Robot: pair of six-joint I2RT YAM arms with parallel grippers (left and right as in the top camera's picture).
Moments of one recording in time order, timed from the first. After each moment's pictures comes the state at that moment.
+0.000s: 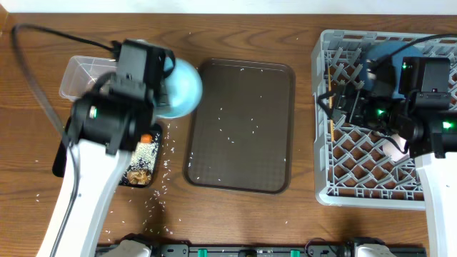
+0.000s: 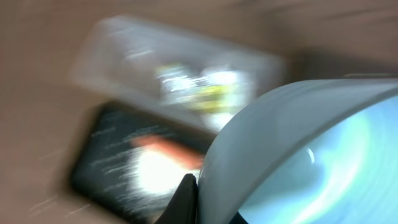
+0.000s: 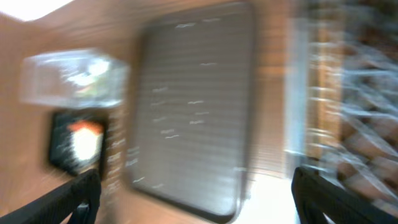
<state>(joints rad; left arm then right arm) -0.32 1.36 1.61 -1.21 -0.36 -0.38 0.00 1.28 1.39 -1.08 -0.46 0.29</state>
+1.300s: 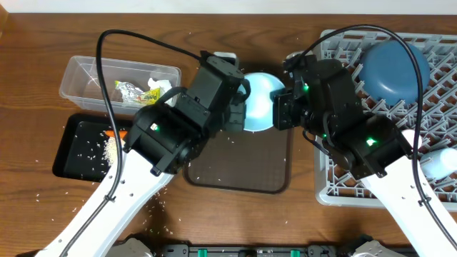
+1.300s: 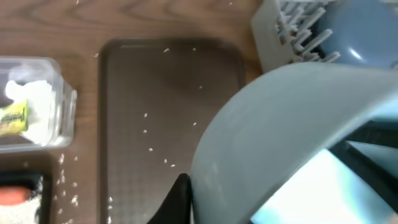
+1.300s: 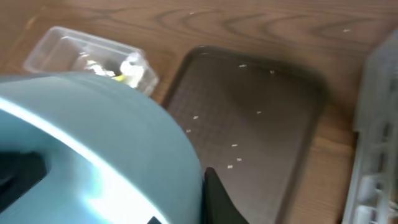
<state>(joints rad) -0.68 1.40 1.61 -1.04 -0.13 -0.49 0.56 1.30 1.39 -0.80 -0.02 0.38</state>
